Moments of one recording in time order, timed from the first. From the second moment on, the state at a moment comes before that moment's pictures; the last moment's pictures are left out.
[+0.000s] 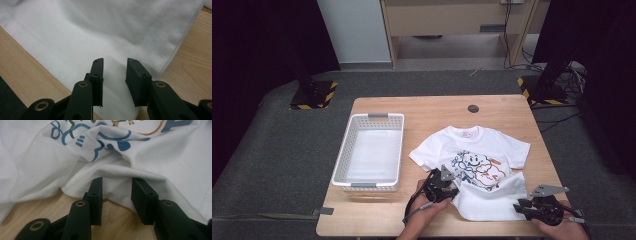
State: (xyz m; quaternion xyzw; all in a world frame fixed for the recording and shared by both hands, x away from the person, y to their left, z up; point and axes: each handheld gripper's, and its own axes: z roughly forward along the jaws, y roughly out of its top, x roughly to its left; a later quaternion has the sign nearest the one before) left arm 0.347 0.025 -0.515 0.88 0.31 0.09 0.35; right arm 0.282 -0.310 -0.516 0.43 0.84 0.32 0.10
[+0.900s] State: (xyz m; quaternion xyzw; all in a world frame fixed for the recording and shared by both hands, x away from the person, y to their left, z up) left arm 0.298 0.071 -0.507 0.90 0.29 0.07 0.30; right arm 0.270 -0.328 -0.516 0.43 0.85 0.30 0.09
